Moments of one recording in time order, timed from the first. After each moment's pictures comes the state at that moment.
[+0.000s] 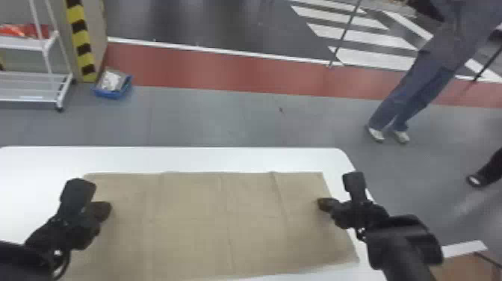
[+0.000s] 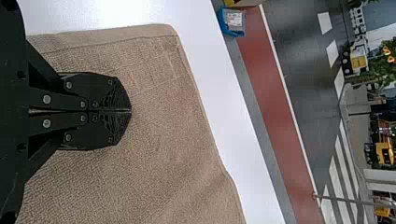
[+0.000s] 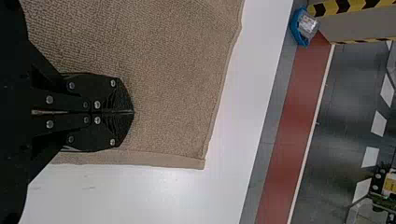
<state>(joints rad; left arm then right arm) -0.17 0.11 -0.16 -1.09 -0.18 0.28 -0.22 -0.27 -0.30 -0.30 -0.84 0.32 0.20 0.50</state>
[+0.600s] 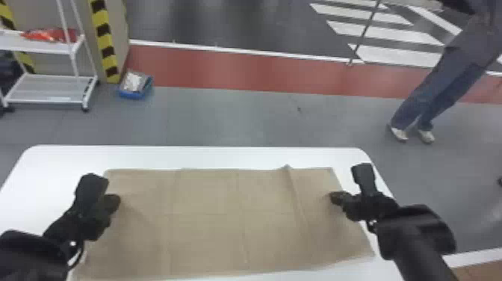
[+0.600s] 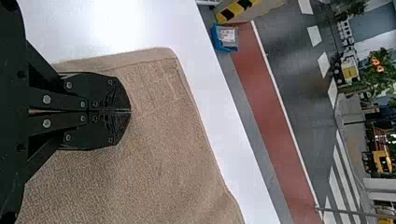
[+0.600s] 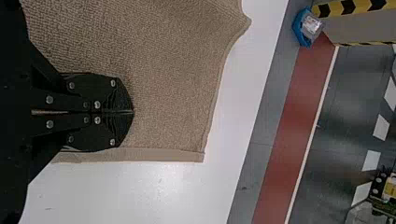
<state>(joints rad) -0.22 0.13 -0.14 -0.99 -0.20 0.20 -0.19 -0.36 -0.30 -0.24 -0.75 0.33 0.20 0.45</state>
